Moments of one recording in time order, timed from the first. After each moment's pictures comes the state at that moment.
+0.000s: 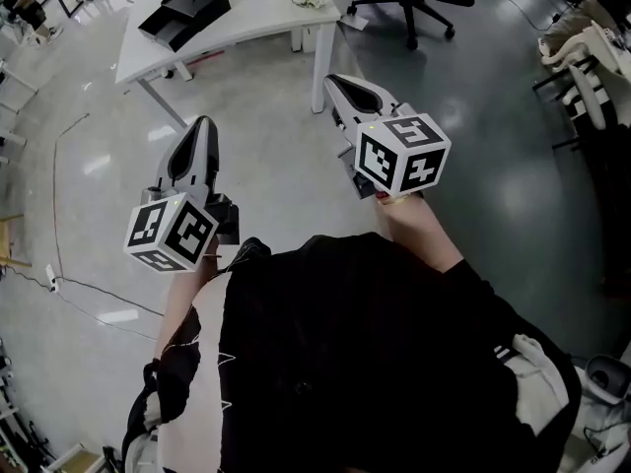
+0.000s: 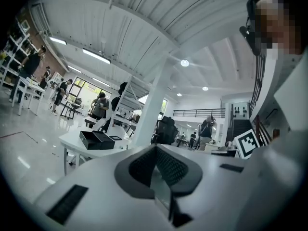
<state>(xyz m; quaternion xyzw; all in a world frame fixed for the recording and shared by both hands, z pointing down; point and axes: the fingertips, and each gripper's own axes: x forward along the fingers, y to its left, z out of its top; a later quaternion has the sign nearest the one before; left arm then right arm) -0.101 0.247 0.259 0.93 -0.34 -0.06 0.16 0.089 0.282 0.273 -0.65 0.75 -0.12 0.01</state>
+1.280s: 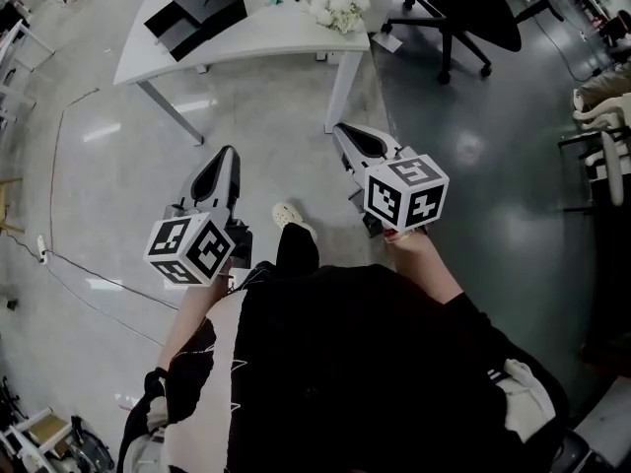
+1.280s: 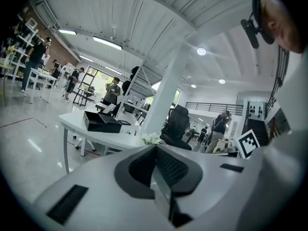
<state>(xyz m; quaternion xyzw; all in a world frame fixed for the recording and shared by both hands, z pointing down) -0.013 0.154 0.346 0.89 -0.39 0.00 0.23 0.164 0.177 0.373 -0.58 0.79 -0.21 -0.06</state>
